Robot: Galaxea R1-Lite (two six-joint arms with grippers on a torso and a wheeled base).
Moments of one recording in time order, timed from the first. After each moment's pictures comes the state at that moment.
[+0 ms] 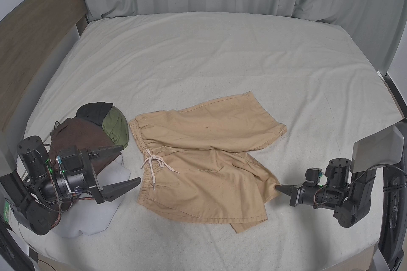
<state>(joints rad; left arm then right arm) -0.06 1.87 -0.21 -1.55 -0.91 0.13 0.21 2.39 -0.37 -1.55 0.49 0.23</state>
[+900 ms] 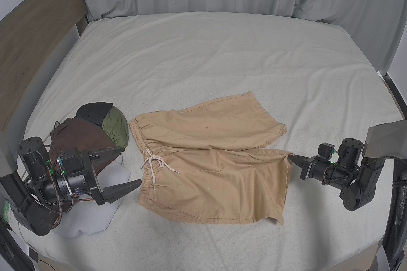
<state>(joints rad) -0.07 1.88 -0.21 -1.55 -0.91 0.13 0.10 2.32 -0.50 -1.55 0.49 0.18</state>
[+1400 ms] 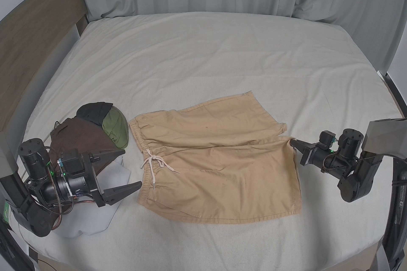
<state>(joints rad) -0.07 1.88 -0.20 -1.55 -0.91 0.13 0.08 2.33 -0.63 -1.55 0.46 0.19</state>
